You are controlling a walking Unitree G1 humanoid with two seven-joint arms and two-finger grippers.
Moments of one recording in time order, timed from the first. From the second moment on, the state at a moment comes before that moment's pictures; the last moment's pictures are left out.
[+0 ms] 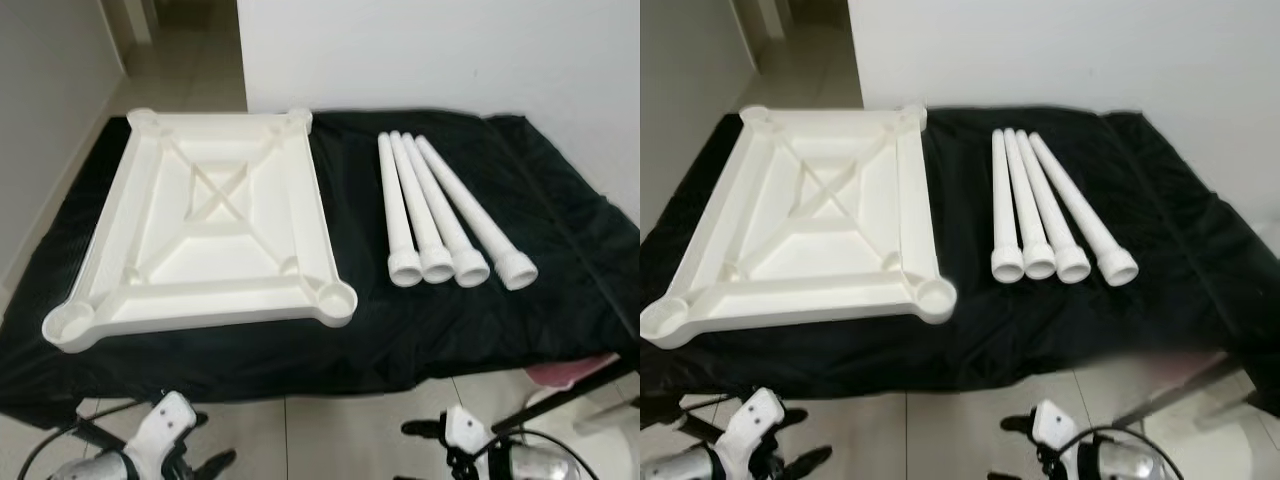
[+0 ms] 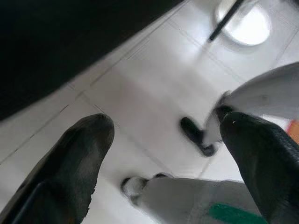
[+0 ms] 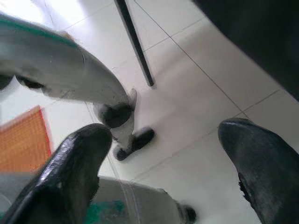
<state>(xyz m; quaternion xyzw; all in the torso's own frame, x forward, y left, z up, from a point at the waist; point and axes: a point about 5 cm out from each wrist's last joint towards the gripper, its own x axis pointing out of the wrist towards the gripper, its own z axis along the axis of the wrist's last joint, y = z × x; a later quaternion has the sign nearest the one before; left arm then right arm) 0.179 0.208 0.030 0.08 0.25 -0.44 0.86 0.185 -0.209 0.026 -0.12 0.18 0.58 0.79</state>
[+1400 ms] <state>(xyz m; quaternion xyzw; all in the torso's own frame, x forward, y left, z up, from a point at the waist) 0.299 0.193 0.182 -0.04 -0.02 -0.28 0.96 0.315 -0.190 0.158 0.10 -0.09 0.21 0.97</state>
